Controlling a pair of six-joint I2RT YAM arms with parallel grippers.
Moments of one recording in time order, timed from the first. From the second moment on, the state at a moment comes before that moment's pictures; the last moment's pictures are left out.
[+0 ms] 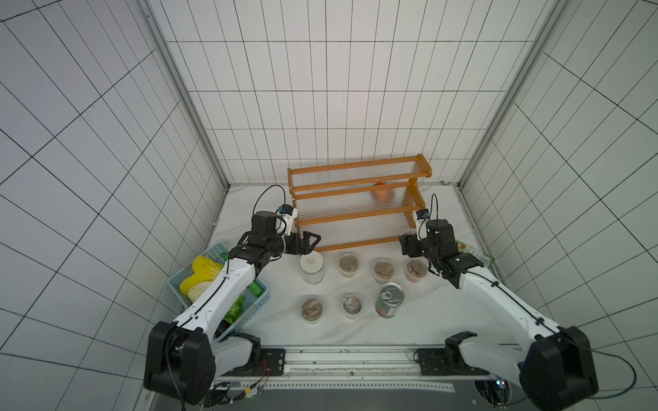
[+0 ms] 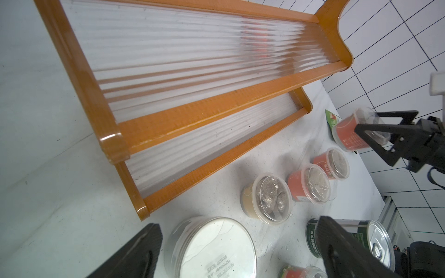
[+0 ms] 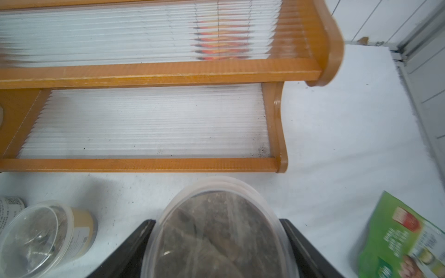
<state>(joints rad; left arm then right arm) -0.23 1.21 0.87 -0.33 0.50 -0.26 0.44 1.07 0.75 -0.32 0.11 0.13</state>
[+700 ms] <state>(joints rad) -0.23 1.23 0.87 -0.33 0.52 -0.26 0.76 0.76 0.58 -0.86 0.39 0.70</state>
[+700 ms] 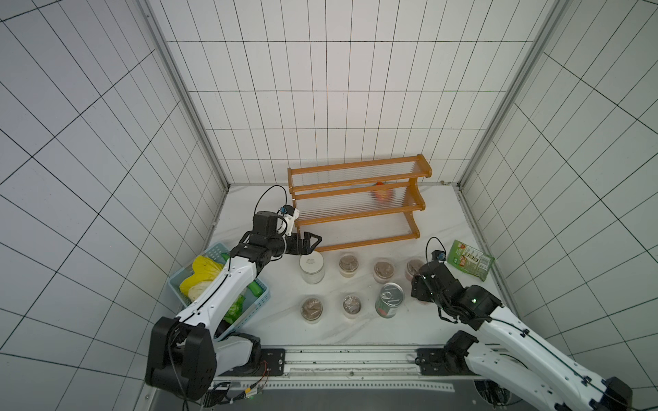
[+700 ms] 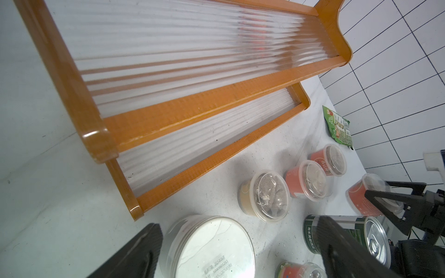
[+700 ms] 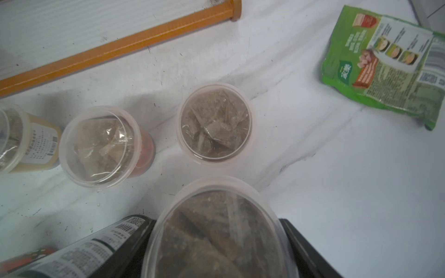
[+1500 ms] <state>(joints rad) -0.23 1.20 0.87 -0.33 0.52 -0.27 0.79 0.83 0.46 -0.73 0.38 0.80</state>
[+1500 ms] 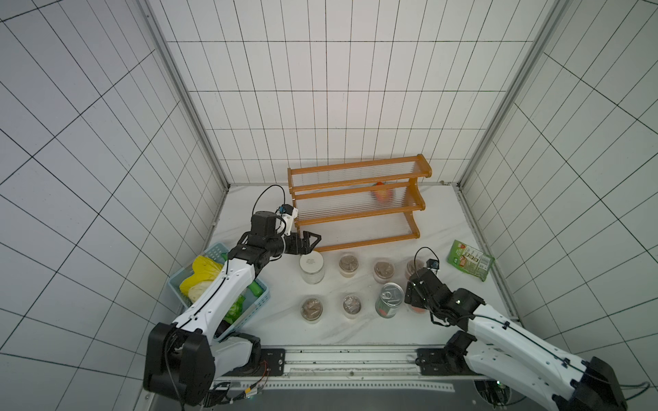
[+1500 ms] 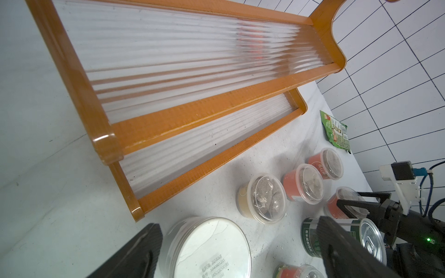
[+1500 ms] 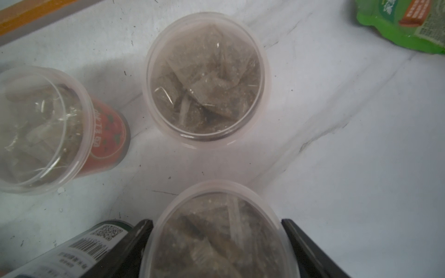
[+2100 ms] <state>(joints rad) -0.22 1.17 0.88 -0.38 0.45 -0.27 0.79 0.70 0.55 -0.93 0.51 0.80</state>
